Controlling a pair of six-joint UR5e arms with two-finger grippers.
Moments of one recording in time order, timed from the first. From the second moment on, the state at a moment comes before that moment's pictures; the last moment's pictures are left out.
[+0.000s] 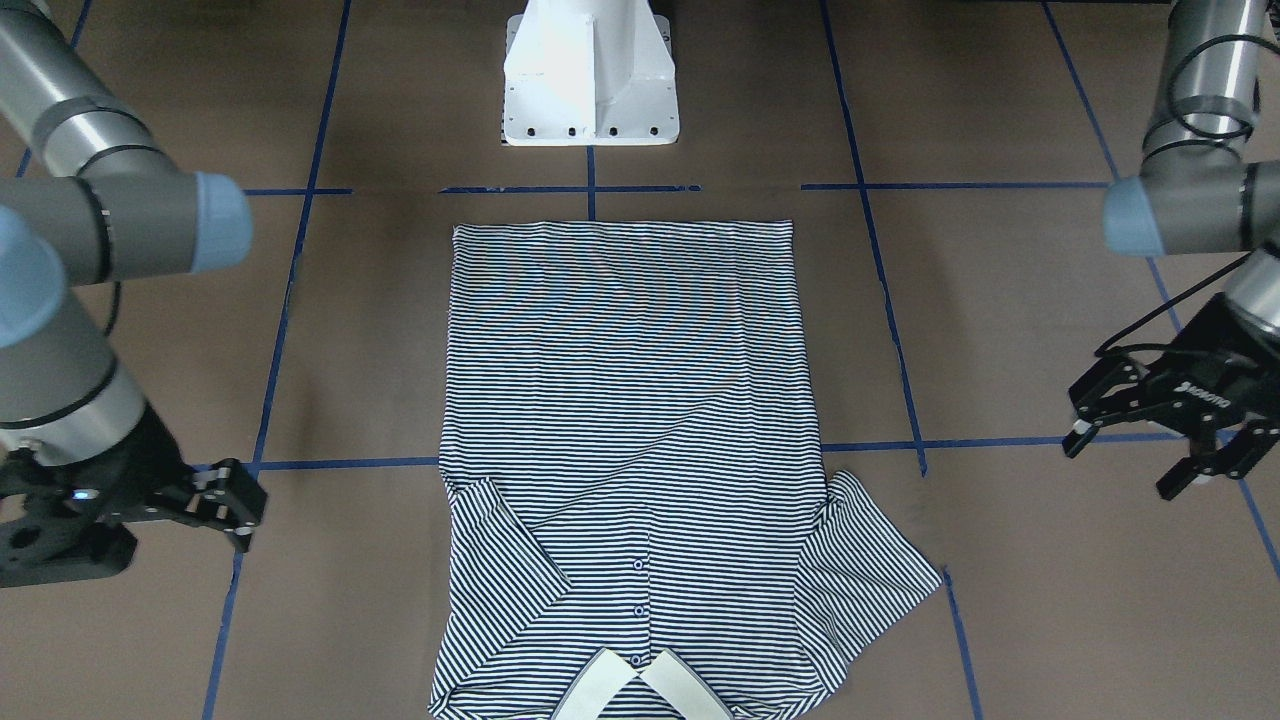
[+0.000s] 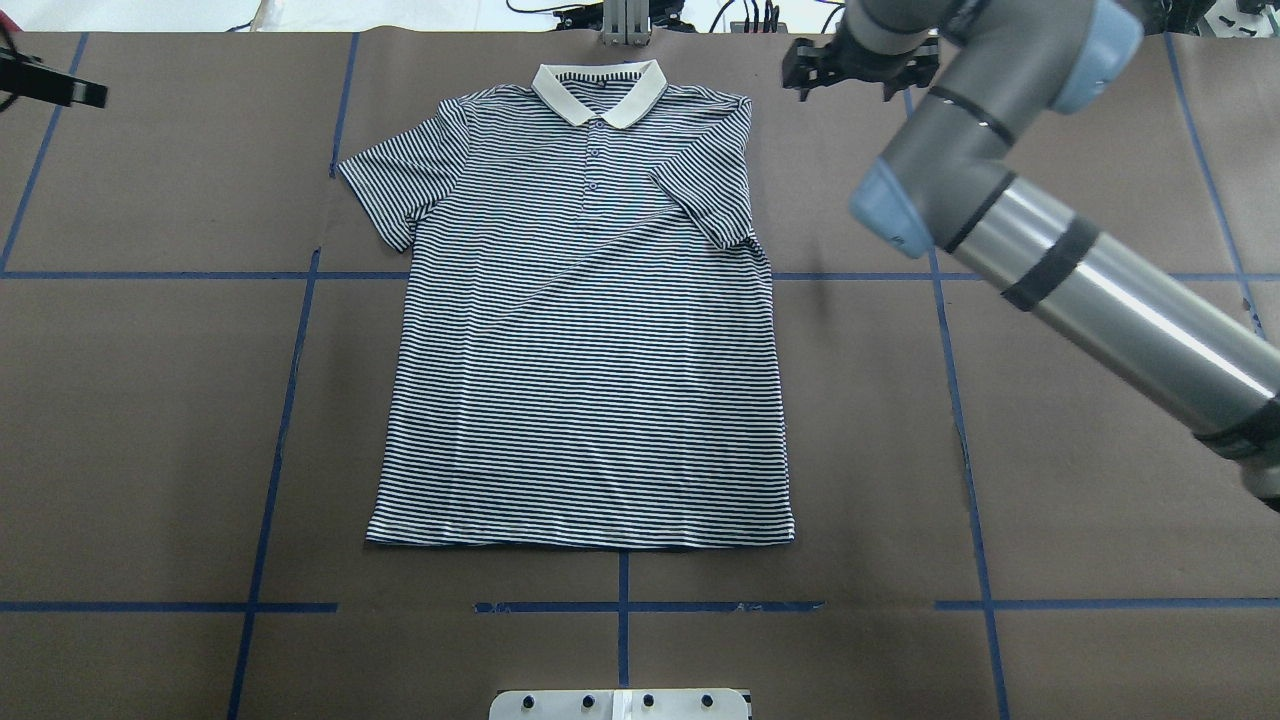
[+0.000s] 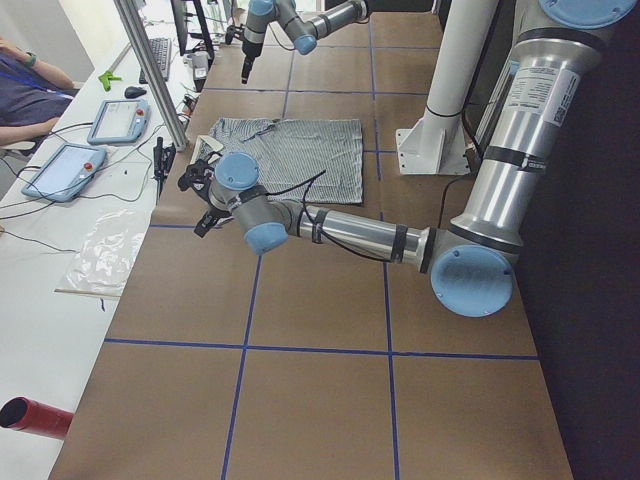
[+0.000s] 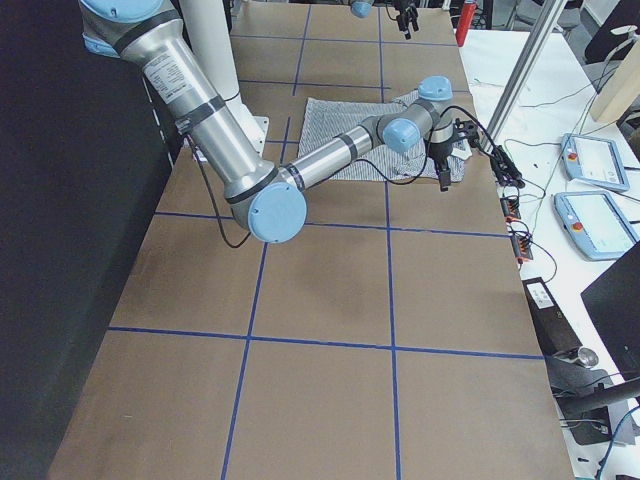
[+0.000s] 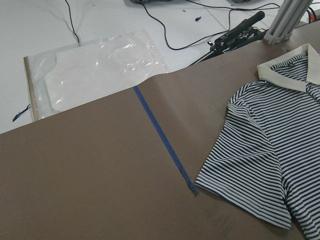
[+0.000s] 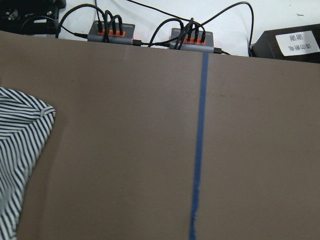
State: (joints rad) left arm -1.13 -1.96 -1.41 -2.44 -2.08 -0.60; right arm 1.10 -1.00 1.46 -1.35 2.04 0.64
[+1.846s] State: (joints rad) left arm -0.88 -2.22 -0.94 -2.56 -1.71 -0.99; right arm 1.27 -1.22 1.46 -1.18 2.21 0.42
